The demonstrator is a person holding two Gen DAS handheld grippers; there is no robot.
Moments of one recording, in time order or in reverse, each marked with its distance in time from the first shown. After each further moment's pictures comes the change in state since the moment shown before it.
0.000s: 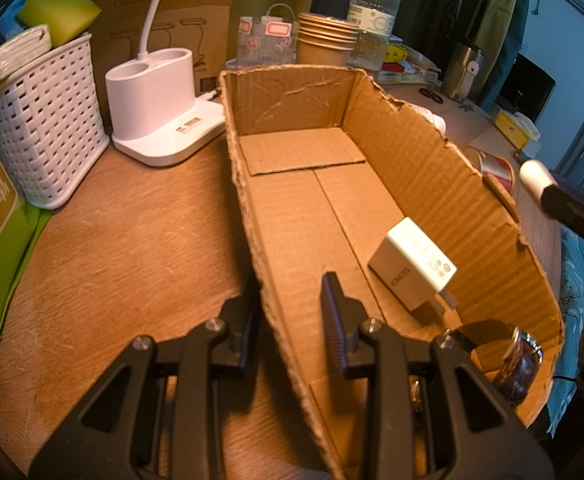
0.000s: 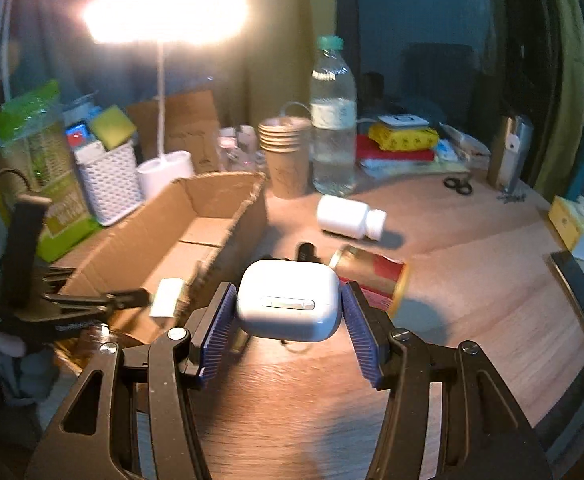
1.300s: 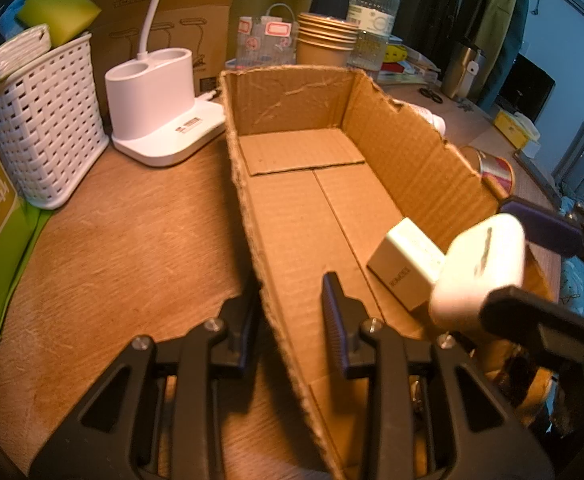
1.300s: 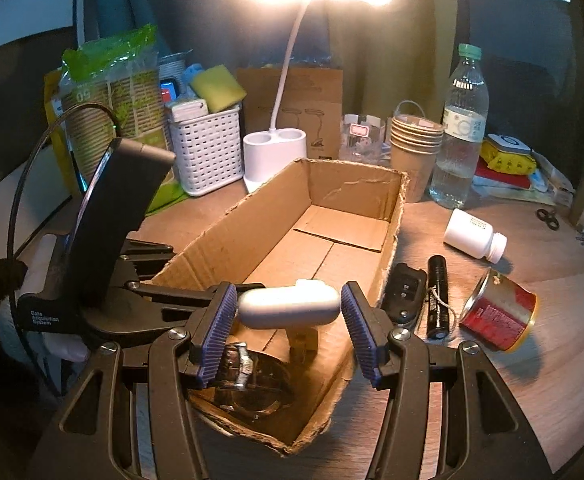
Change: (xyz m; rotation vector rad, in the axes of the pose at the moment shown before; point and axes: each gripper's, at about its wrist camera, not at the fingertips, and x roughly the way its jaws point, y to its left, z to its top) left arm 0.000 0.000 0.000 0.001 0.001 0.000; right arm 0.027 0.083 0.000 -0.163 0.055 0.205
